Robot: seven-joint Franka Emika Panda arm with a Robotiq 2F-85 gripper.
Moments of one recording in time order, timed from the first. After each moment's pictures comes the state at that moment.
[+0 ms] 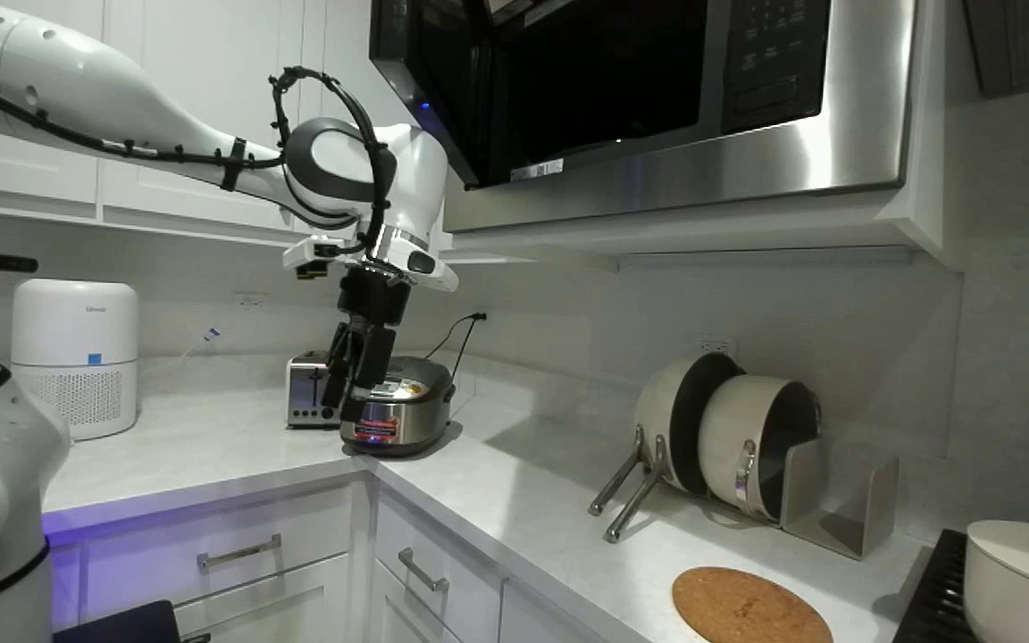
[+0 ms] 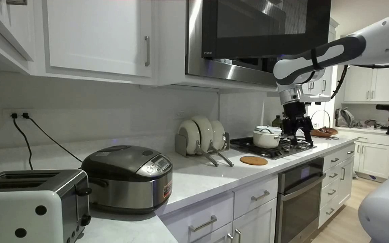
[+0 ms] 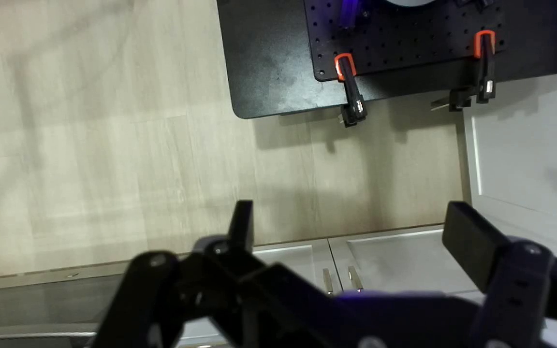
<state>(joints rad) -0.17 -0.52 -0.22 -2.21 -0.22 1.47 -0.19</state>
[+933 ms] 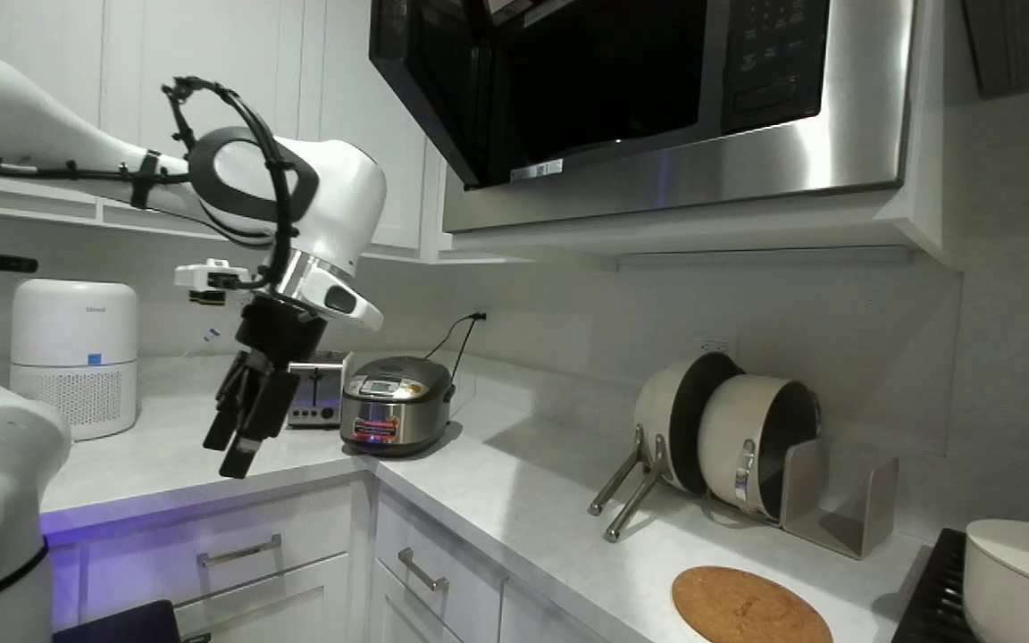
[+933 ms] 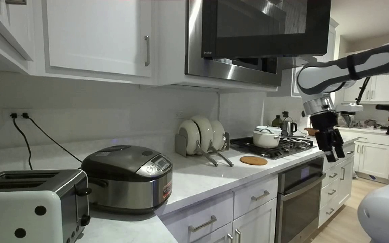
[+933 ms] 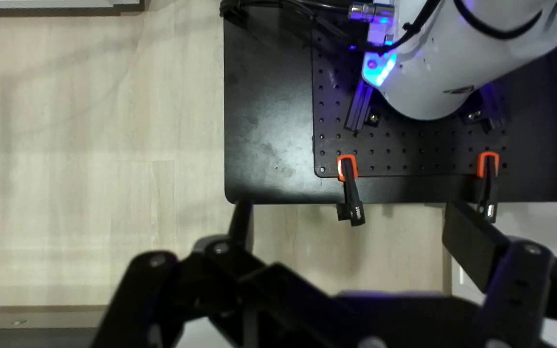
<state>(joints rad) -0.19 -0.80 -0.28 -2.47 -0.34 1.37 -0.36</state>
